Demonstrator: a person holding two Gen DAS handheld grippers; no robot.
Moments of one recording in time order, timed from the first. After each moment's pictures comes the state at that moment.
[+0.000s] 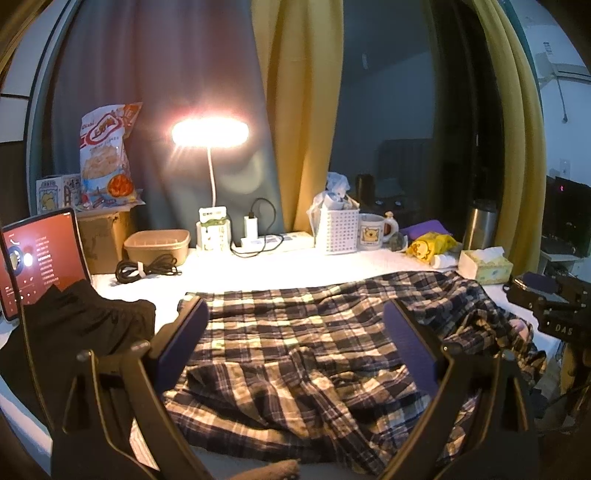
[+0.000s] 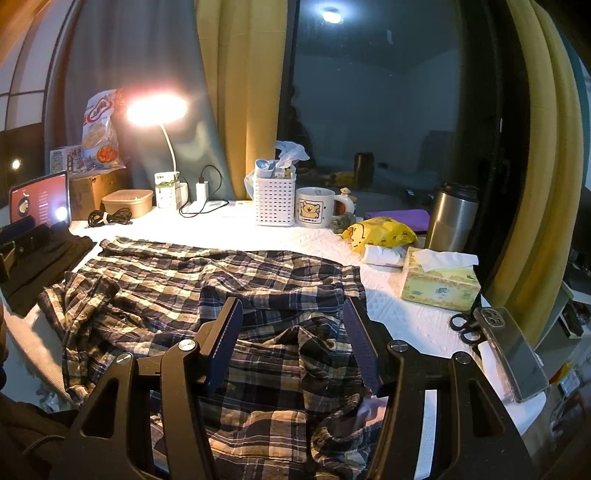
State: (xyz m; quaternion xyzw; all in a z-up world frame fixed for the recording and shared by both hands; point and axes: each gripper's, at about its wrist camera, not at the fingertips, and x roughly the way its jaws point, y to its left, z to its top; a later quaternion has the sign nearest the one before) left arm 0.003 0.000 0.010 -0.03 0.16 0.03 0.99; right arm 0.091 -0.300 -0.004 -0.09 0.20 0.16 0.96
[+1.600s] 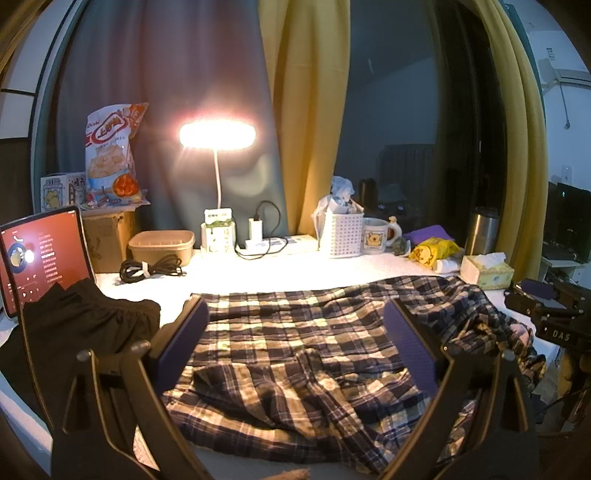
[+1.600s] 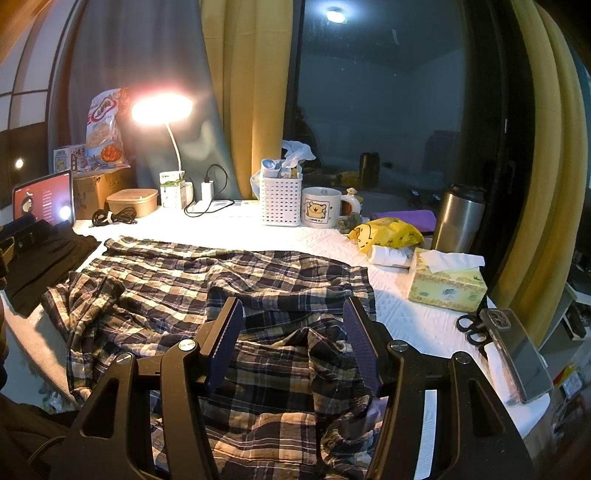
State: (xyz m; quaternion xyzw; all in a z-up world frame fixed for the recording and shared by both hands) left arm -0.002 0.007 0.016 -0.03 0.16 0.03 0.99; right arm 0.092 -0.295 -0.004 -0.09 0.20 0.16 0.96
